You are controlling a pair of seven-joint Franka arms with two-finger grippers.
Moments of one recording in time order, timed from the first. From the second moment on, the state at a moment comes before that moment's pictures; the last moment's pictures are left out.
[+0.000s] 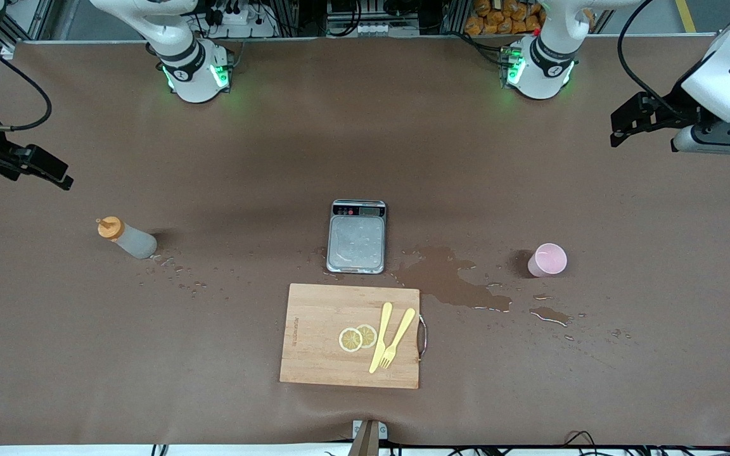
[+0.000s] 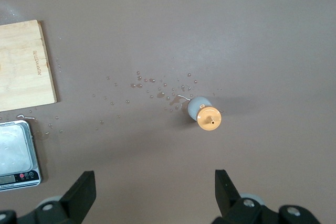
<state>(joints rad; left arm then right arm) -0.06 0.00 -0.13 -1.47 -0.03 1.45 -0.10 -0.03 0.00 0.04 -1.58 0.01 1.60 0.21</state>
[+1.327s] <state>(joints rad) -0.02 0.05 -0.11 -1.48 -0.14 1.43 -0.20 -0.07 0.02 0.02 -1.59 -0.04 1.58 0.21</state>
